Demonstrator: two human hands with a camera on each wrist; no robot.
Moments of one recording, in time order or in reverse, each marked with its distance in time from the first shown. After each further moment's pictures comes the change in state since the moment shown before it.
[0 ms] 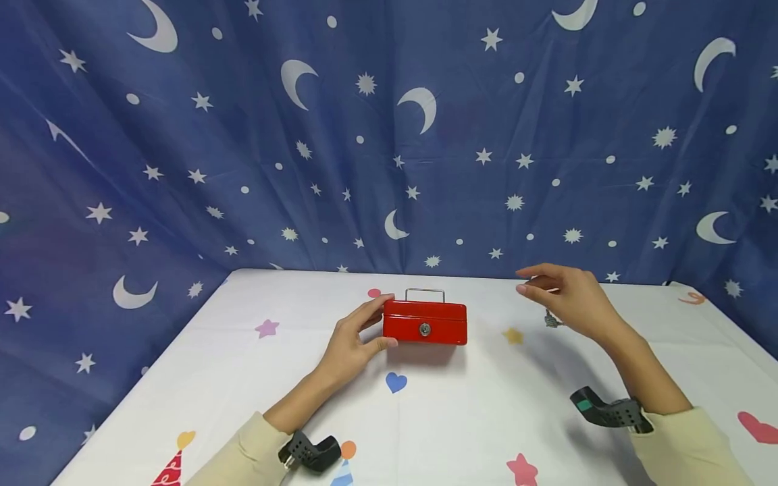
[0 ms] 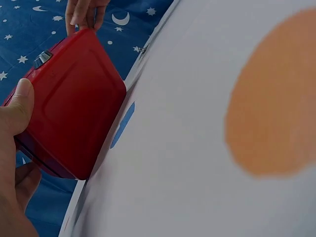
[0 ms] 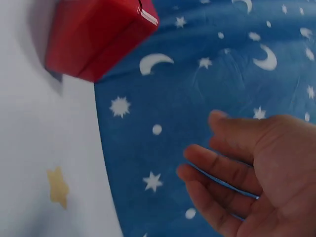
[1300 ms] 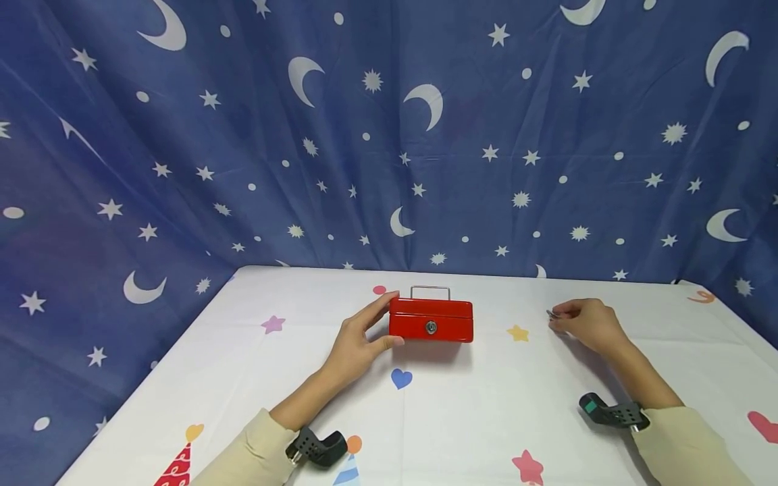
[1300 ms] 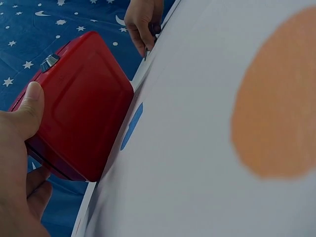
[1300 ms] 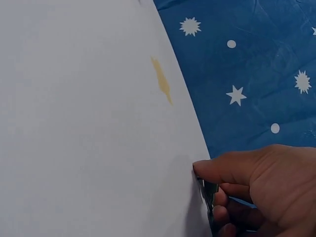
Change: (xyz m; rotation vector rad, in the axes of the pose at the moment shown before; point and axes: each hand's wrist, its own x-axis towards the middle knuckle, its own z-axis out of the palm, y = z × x) left_hand 0.001 0.046 -0.007 0.007 -0.017 -0.107; right_hand -0.010 0.085 0.037 -0.020 -0.031 0.363
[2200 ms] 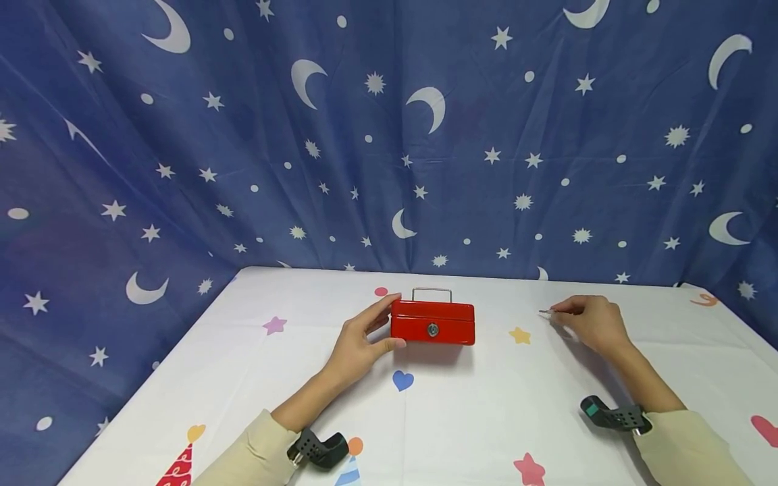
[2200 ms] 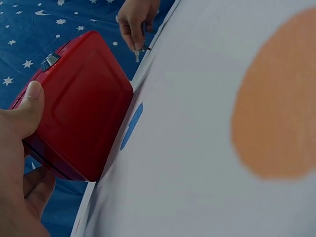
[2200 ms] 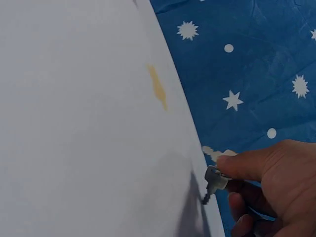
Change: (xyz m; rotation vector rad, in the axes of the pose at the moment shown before) left_hand 0.001 -0.005 0.000 -0.103 -0.012 -0.001; right_hand -0.001 -0.005 0.000 -0.022 0.152 -0.143
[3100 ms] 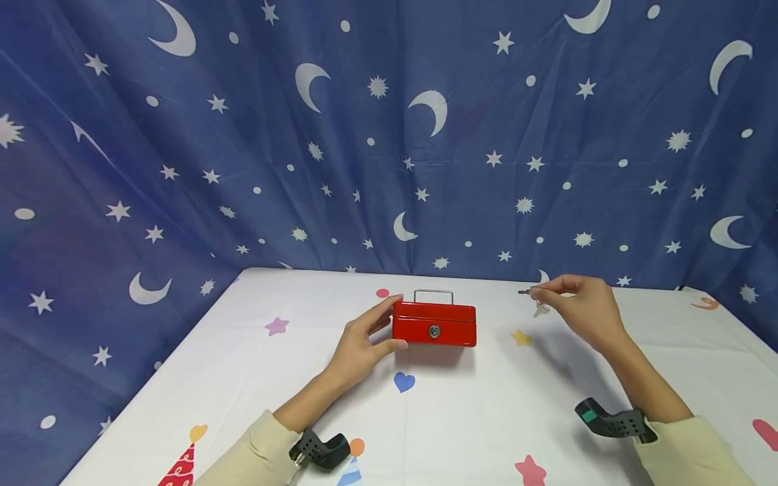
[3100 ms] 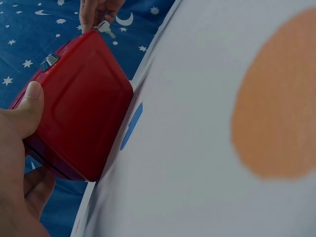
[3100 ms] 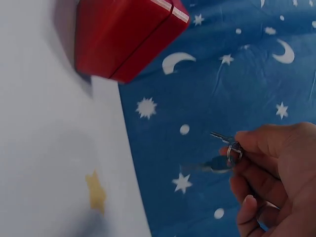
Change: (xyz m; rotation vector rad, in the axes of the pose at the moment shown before) left_hand 0.000 -0.001 0.001 0.009 -0.003 0.003; right_hand -0.007 -0.068 -0.026 0.195 0.042 0.000
